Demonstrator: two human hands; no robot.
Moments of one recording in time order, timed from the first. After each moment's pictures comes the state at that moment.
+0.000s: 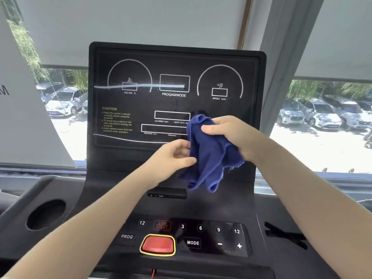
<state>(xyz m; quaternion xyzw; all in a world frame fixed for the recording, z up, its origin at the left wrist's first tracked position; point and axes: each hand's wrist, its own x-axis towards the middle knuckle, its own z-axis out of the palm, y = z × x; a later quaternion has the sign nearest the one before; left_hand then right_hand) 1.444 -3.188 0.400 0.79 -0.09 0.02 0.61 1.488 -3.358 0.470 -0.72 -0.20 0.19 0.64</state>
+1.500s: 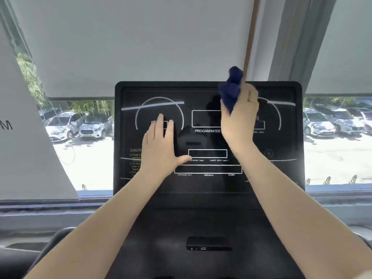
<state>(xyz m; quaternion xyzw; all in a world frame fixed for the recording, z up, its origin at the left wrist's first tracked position) 1.529 -3.073 0.459 0.96 0.00 0.29 0.07 1.584 -3.240 0.509 -0.79 -0.10 -0.45 0.40</state>
